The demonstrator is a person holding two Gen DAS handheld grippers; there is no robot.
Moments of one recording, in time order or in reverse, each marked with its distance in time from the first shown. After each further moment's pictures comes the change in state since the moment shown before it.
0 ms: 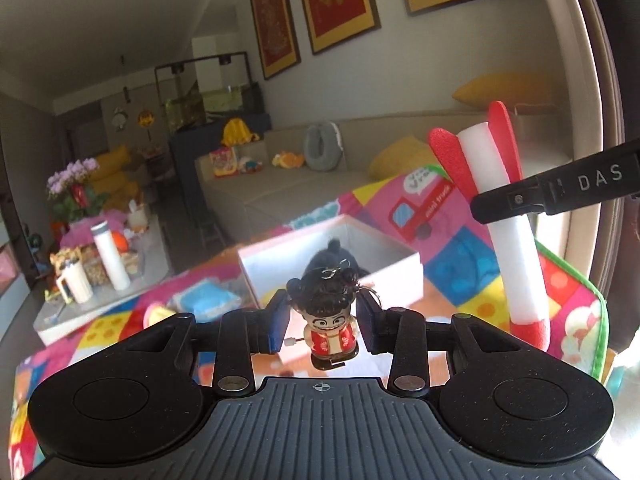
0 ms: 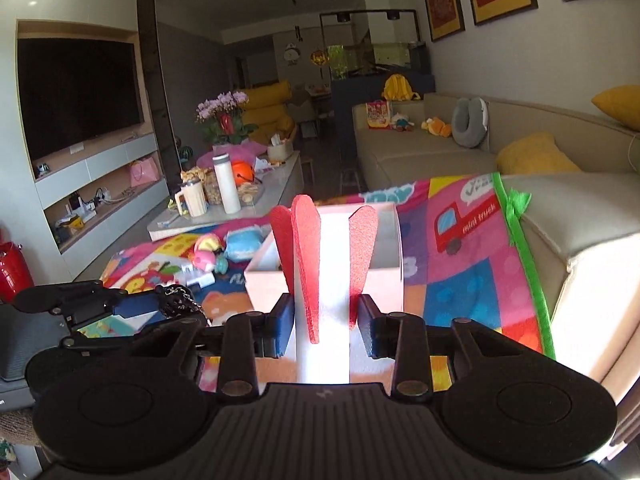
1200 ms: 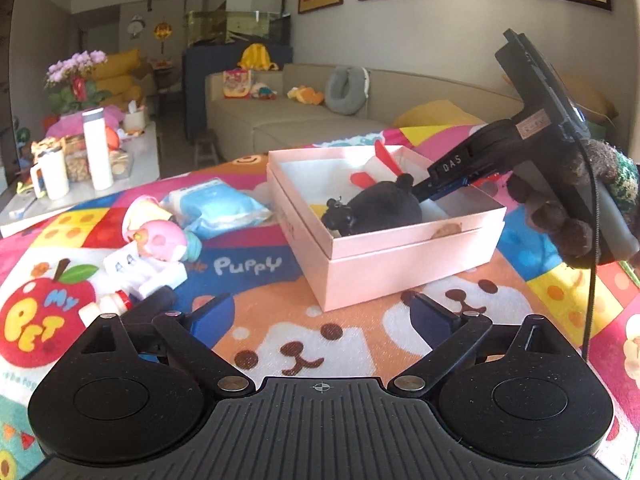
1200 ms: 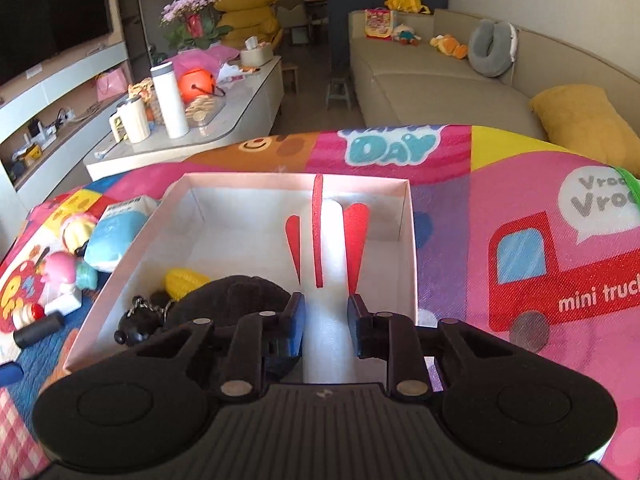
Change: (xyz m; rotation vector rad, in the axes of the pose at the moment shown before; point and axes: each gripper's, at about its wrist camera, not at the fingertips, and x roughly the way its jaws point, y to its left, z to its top) left arm 0.090 0.078 -0.066 -0.247 0.181 -0.064; right arm 0.277 -0.035 0.042 -0.093 0.380 -0.027
